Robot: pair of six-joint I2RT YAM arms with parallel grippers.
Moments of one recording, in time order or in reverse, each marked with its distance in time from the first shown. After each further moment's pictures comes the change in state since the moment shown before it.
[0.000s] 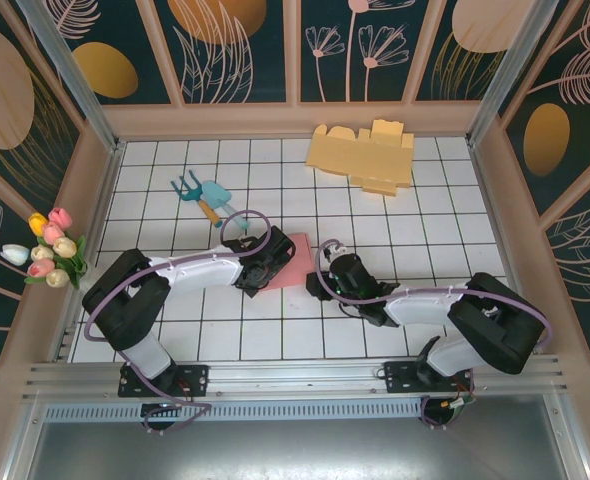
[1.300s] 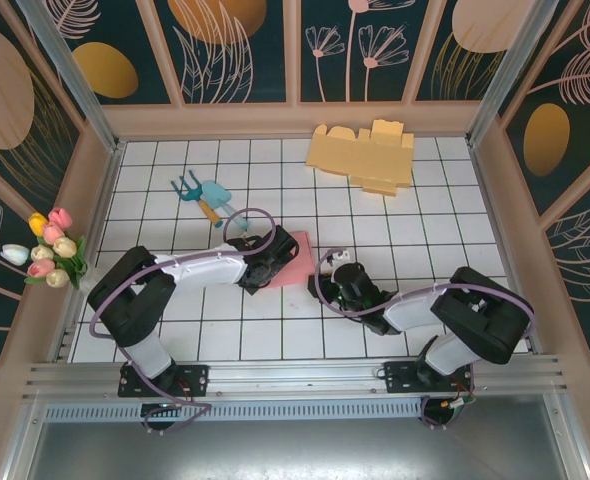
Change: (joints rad) left arm -0.007 0.041 0.032 -0.013 -0.055 0.019; right arm 0.011 0.085 -0.100 0.278 0.070 -0.051
